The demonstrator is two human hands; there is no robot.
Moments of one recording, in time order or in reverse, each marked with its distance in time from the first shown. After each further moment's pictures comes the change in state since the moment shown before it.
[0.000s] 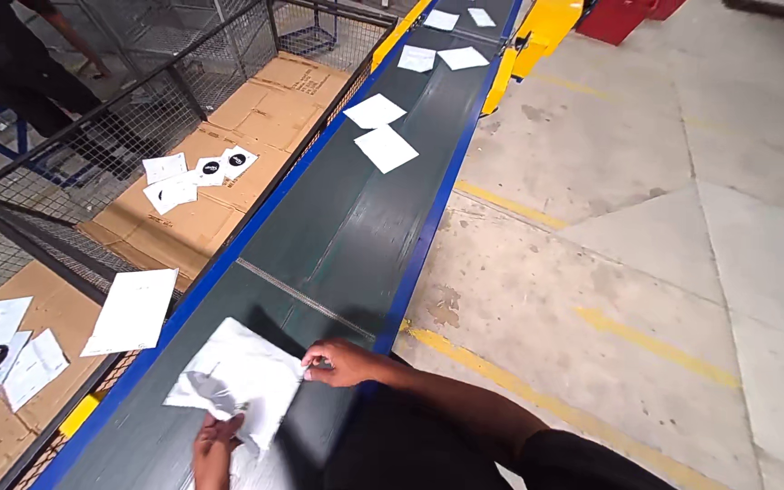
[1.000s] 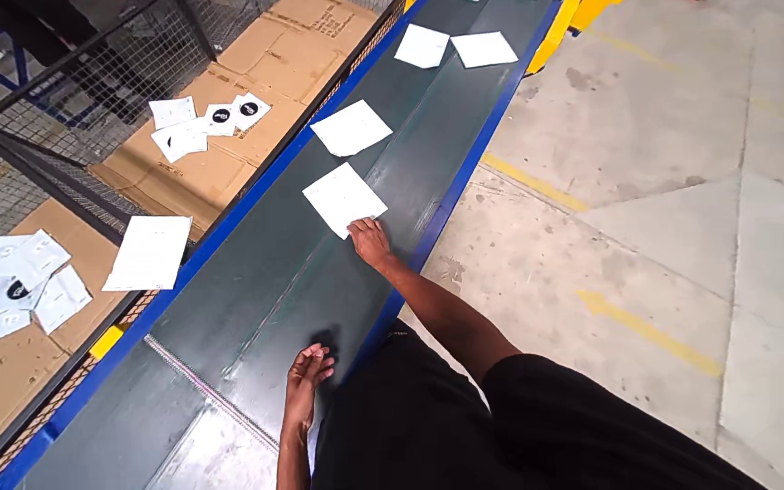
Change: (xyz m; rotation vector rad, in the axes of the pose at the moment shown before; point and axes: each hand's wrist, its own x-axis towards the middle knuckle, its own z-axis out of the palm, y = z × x) left_hand -0.047 -0.061 0.095 -0.303 -0.294 -0.278; right_hand 0.068 0.143 -0.099 -0.948 0.523 0.328
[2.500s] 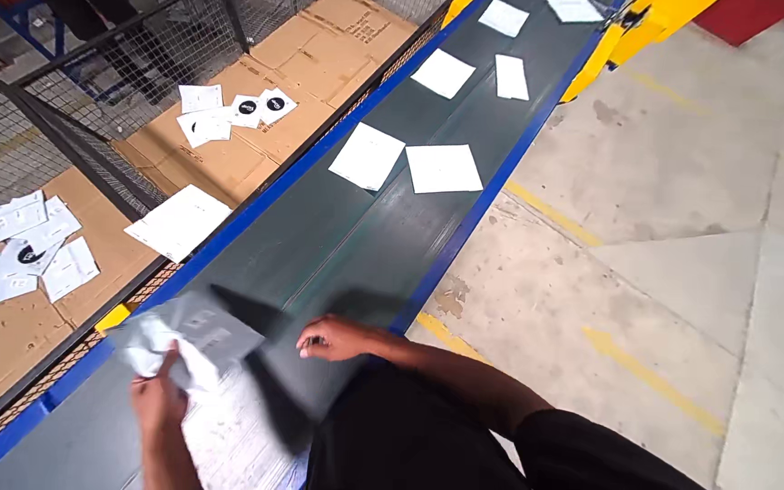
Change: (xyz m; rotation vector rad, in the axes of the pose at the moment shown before) left_hand 0.005 0.154 -0.158 0.041 0.670 0.496; right_hand -0.101 -0.167 -0.067 0.886 -0.659 -0.573
